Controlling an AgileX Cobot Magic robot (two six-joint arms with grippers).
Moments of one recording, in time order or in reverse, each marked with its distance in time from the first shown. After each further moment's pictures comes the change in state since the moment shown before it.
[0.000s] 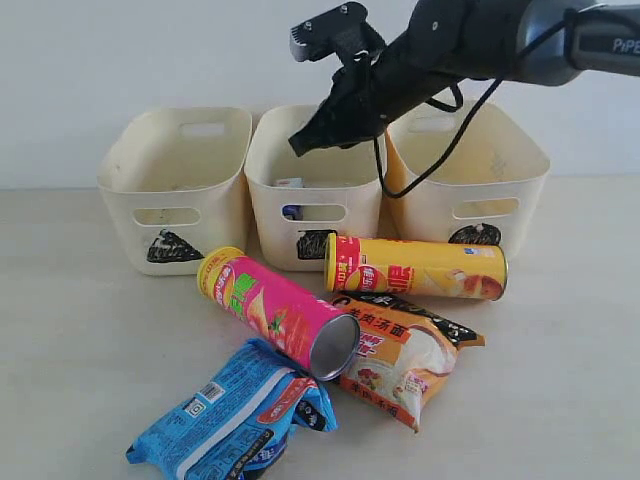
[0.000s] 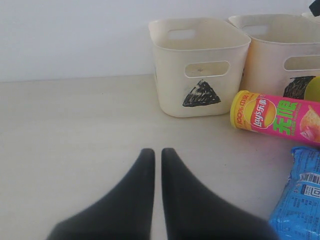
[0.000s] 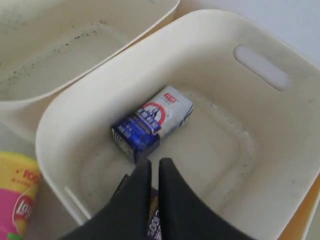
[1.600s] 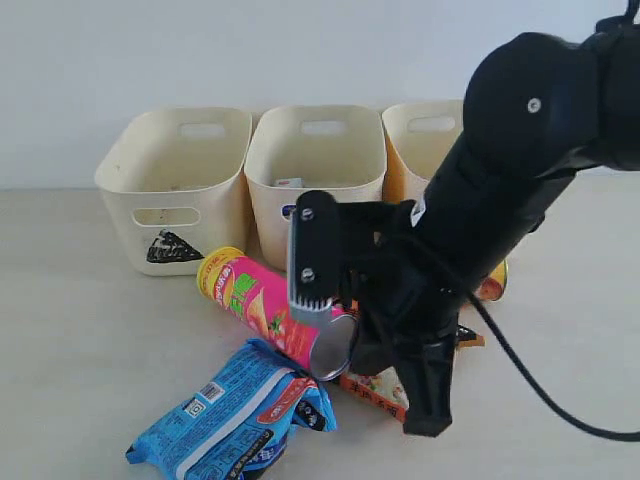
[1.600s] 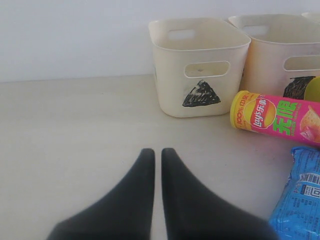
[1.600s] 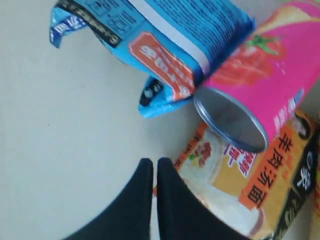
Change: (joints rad) left arm 0.000 0.000 0.000 0.000 0.000 0.000; right arm 0.241 -0.503 0.691 -0.061 0.334 -0.516
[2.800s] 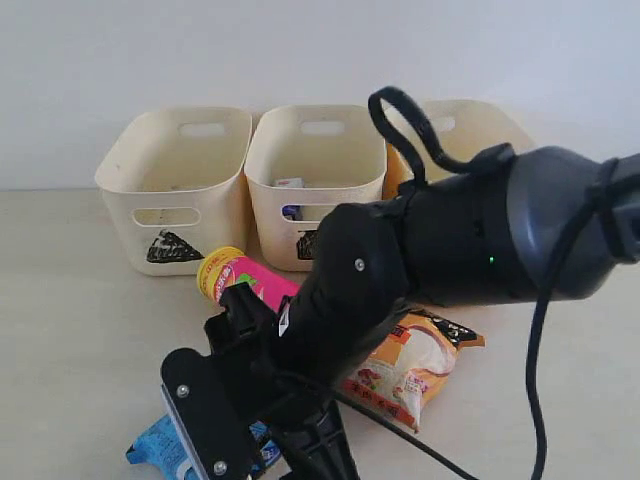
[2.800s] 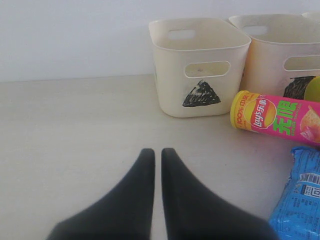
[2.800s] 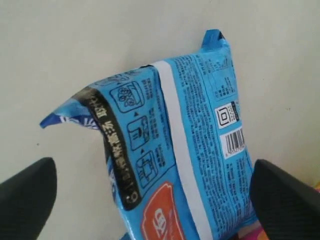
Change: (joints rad) left arm 0.000 0.000 0.000 0.000 0.000 0.000; right arm 0.213 0.225 0.004 0.089 -0.346 -0.523
